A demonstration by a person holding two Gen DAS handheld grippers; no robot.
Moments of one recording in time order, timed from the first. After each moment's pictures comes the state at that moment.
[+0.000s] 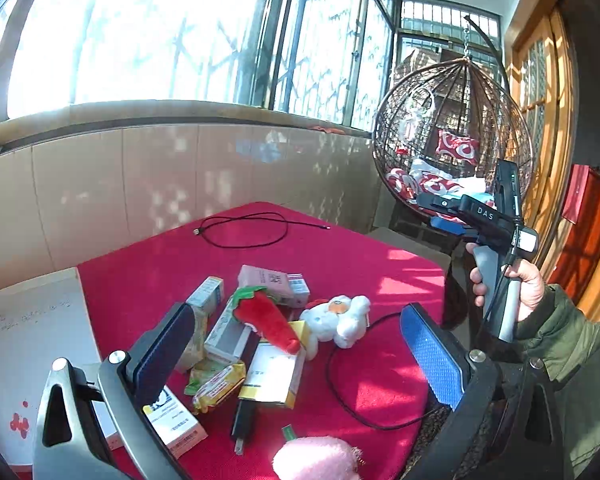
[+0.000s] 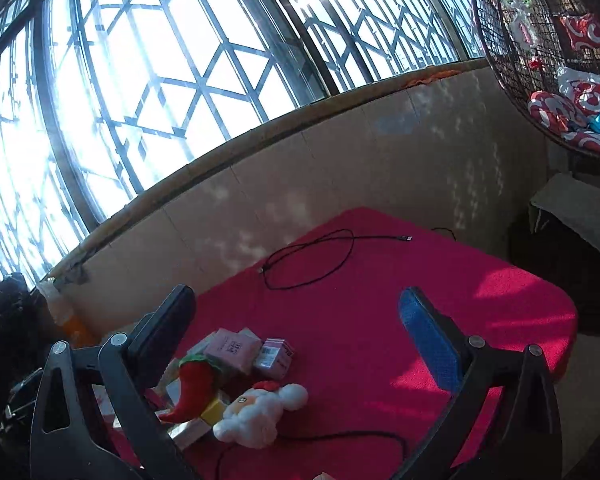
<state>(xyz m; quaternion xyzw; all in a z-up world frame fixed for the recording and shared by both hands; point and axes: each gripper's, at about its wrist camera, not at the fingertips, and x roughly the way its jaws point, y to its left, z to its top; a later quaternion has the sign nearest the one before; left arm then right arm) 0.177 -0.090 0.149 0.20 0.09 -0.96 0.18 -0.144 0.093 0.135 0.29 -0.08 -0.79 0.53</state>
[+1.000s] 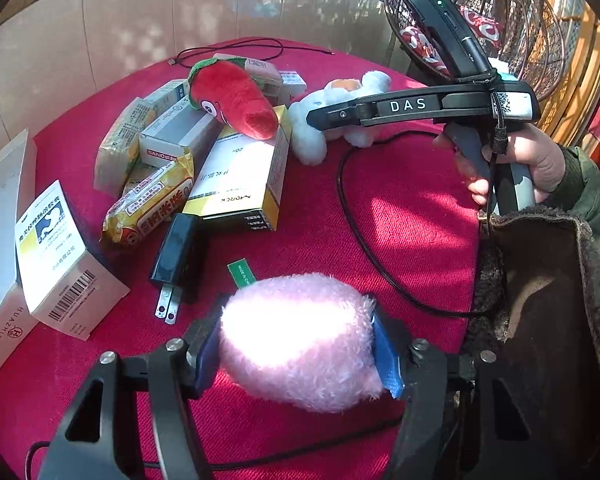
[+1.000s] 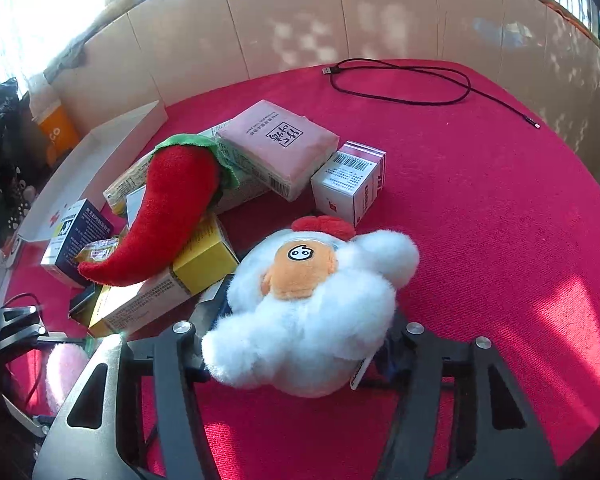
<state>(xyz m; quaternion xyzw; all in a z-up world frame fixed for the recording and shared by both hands) 0.145 -0.060 0.016 0.44 0.13 -0.88 0.13 -0.080 -0.024 0.010 0.38 0.19 -0.69 0.59</state>
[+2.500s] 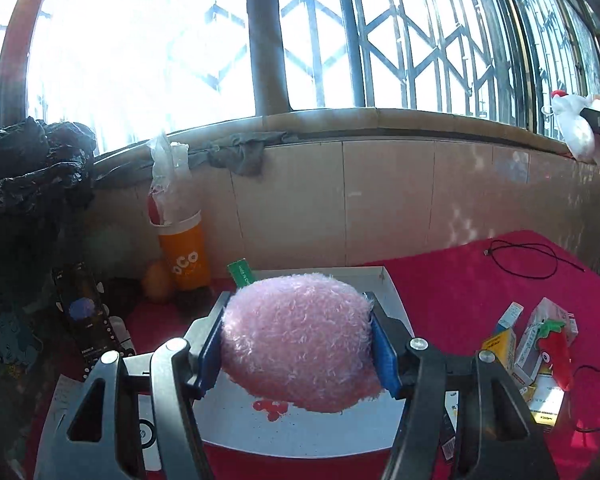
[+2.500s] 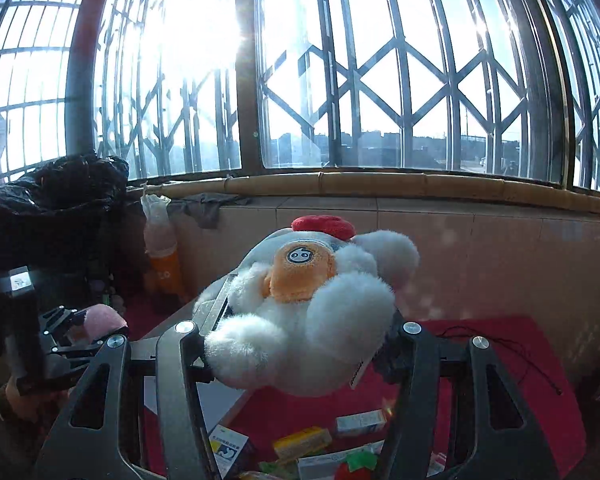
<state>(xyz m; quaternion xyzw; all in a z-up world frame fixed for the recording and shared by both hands) 0.300 -0.207 0.171 0.19 0.09 -0.79 0.58 0.036 -0.095 0.258 0.12 0.10 -0.66 0.74</state>
